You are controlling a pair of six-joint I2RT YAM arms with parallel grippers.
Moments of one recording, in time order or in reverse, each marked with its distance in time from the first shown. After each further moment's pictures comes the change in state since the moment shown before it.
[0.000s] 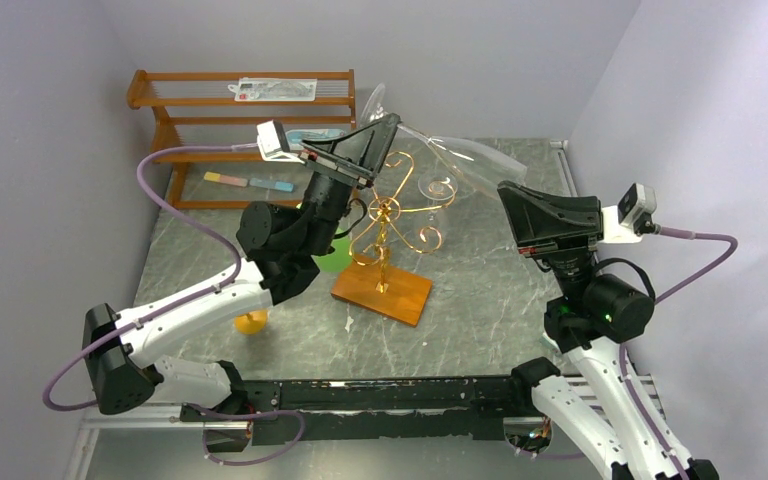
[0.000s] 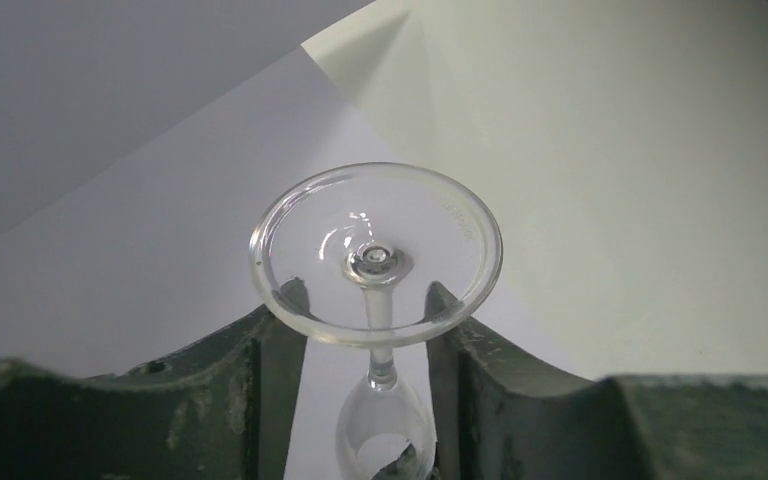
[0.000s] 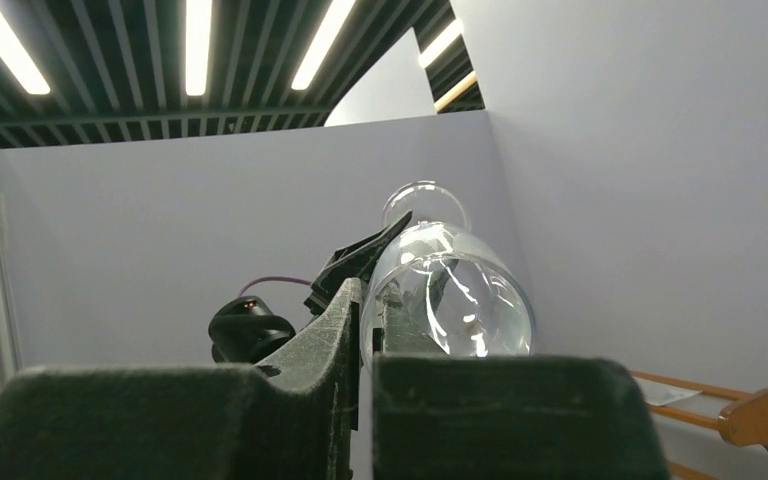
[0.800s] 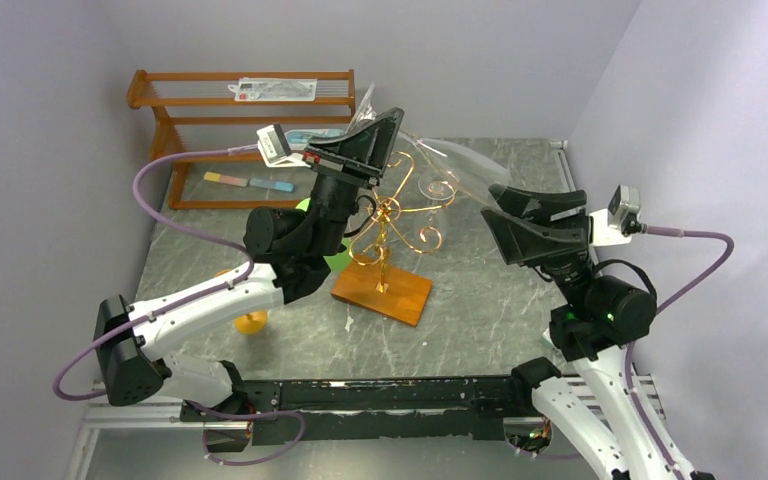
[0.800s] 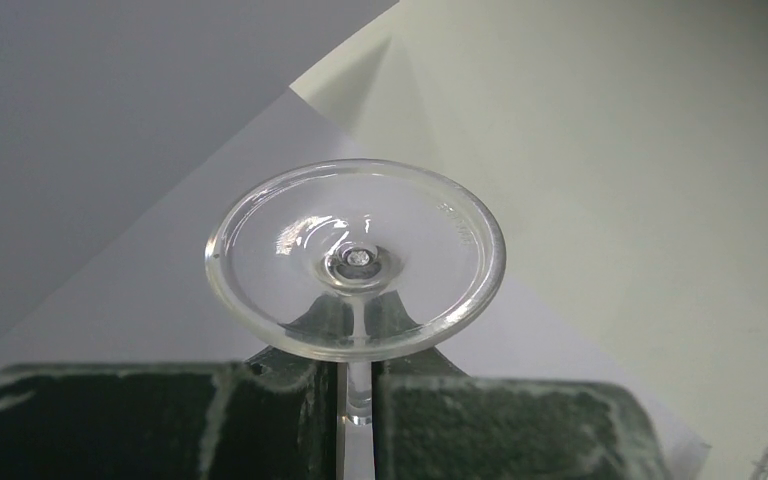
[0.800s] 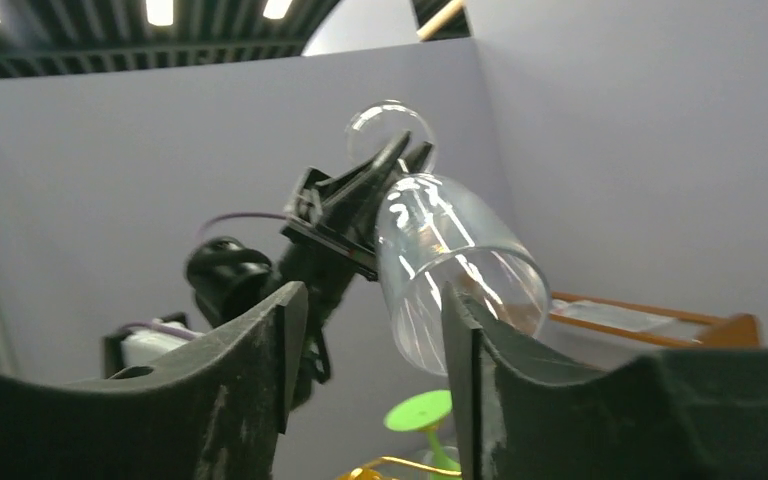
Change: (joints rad) left arm -0.048 0.071 0.040 0.164 -0.022 0.188; right arm 0.000 -0.043 -0.001 -0.149 -0.093 -0.051
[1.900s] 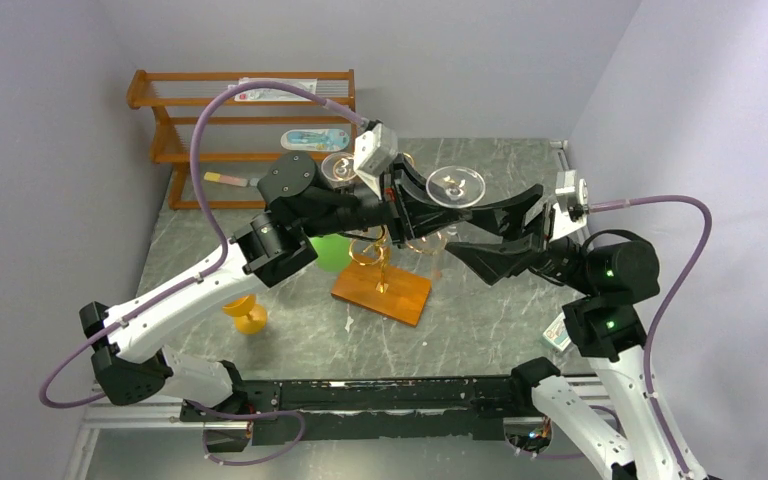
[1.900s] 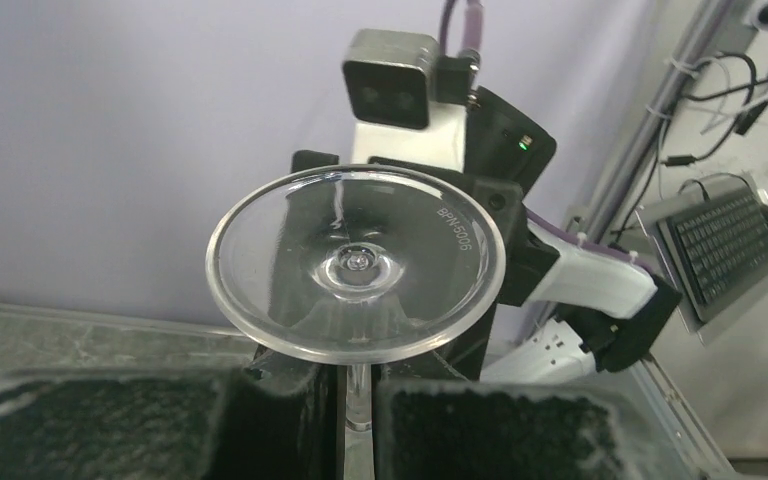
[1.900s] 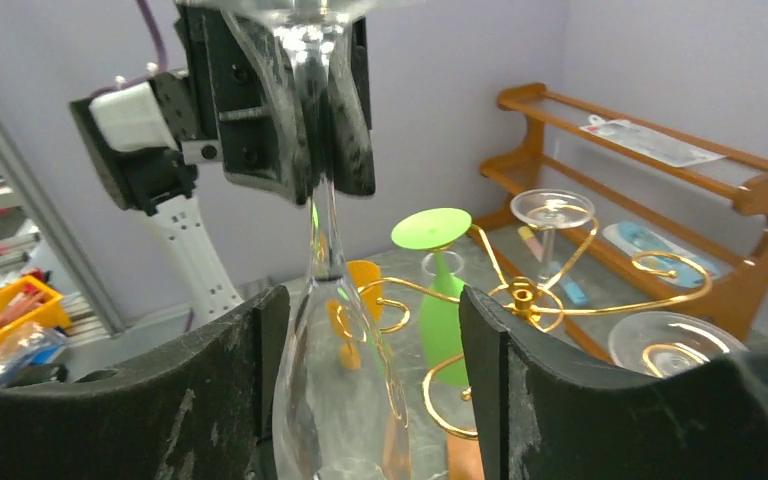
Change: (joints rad) left arm 0.005 -0.002 0.313 -0.890 0.832 0.472; right arm 0.000 0.037 0.235 -0.662 -0.343 -0.361
